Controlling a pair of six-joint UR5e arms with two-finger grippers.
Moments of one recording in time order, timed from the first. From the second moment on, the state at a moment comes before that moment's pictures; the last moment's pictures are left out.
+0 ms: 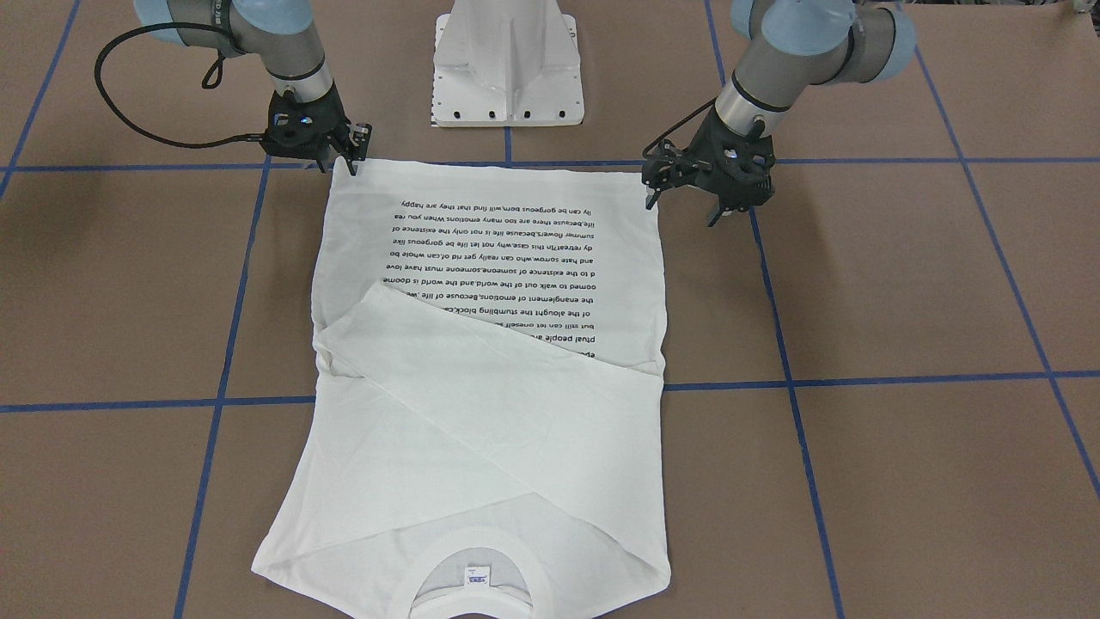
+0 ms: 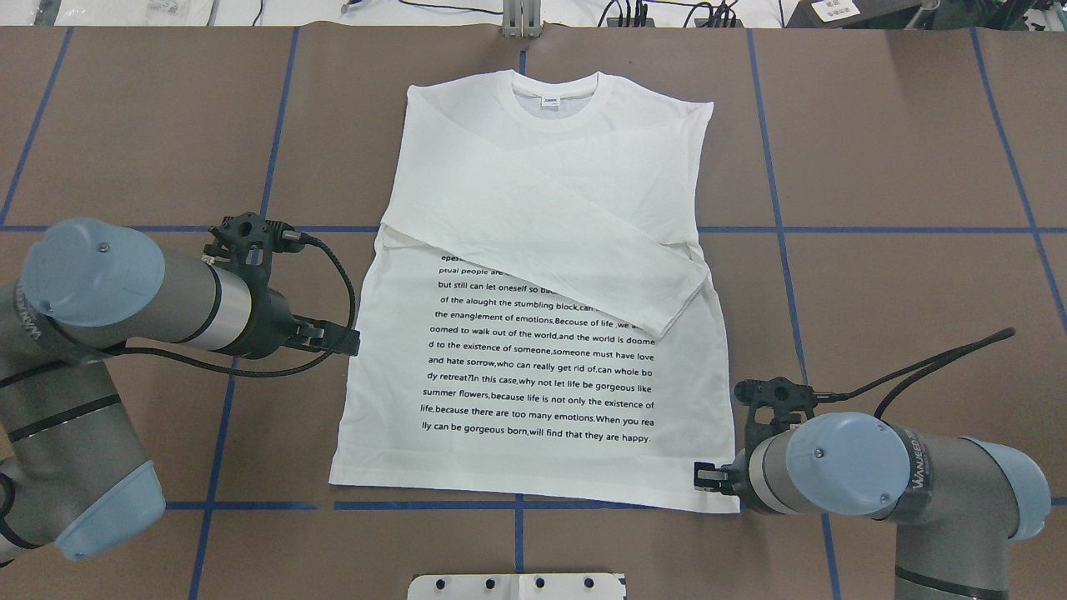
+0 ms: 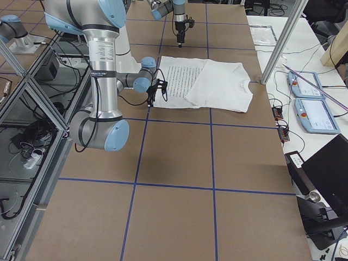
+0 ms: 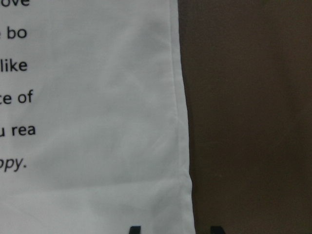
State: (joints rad) left arm -0.58 -1.80 -1.98 -1.93 -1.94 -1.06; right arm 0.24 -1.51 2.07 -1.40 1.74 1.52
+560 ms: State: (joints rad) left arm -0.58 -1.80 -1.98 -1.93 -1.94 -1.06; right arm 0.24 -1.51 2.05 -1.40 1.74 1.52
